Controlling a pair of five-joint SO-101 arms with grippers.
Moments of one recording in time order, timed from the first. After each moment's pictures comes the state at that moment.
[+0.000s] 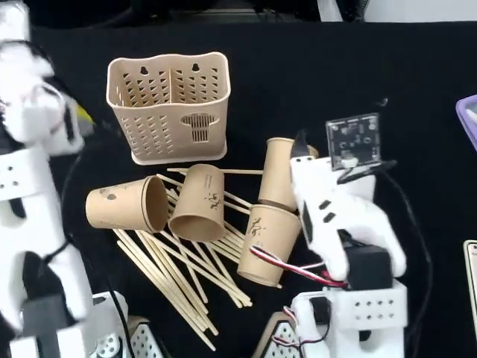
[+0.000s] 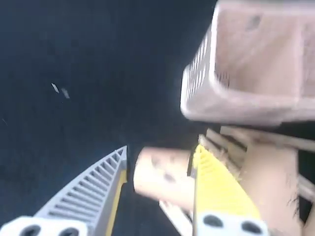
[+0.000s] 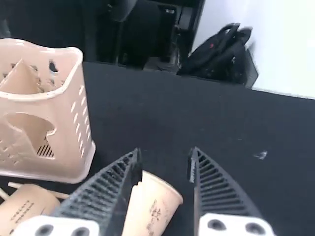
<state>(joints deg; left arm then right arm) -18.2 -21.8 -7.8 93.9 -6.2 -3.1 -67.4 47.5 52.9 8.7</state>
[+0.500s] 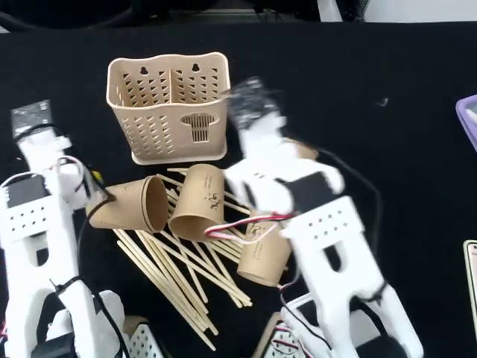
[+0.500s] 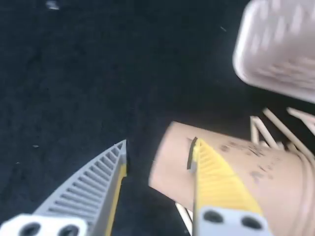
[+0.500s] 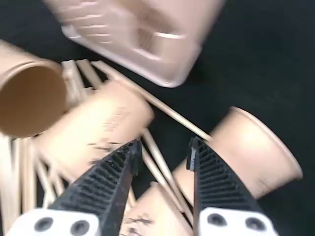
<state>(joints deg) -27.1 -36.6 42.9 61.8 -2.5 -26.9 -35.0 33.1 65.5 9.5</state>
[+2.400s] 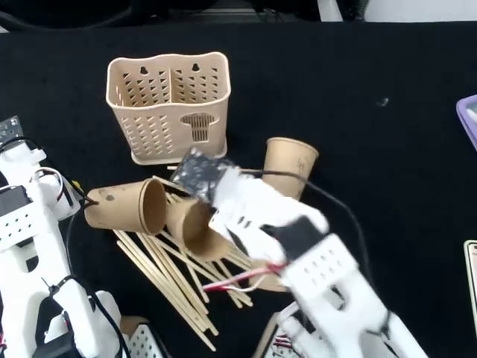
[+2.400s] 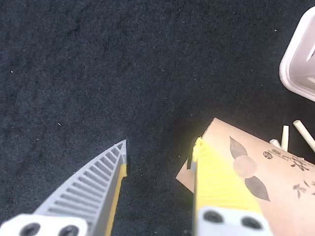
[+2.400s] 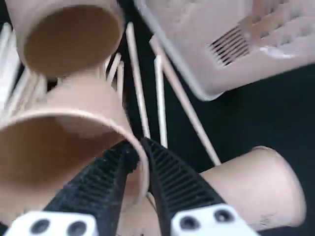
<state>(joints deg) -33.3 -36.7 46.0 61.4 -2.5 -34.0 -51.6 50.0 59.0 26.0</state>
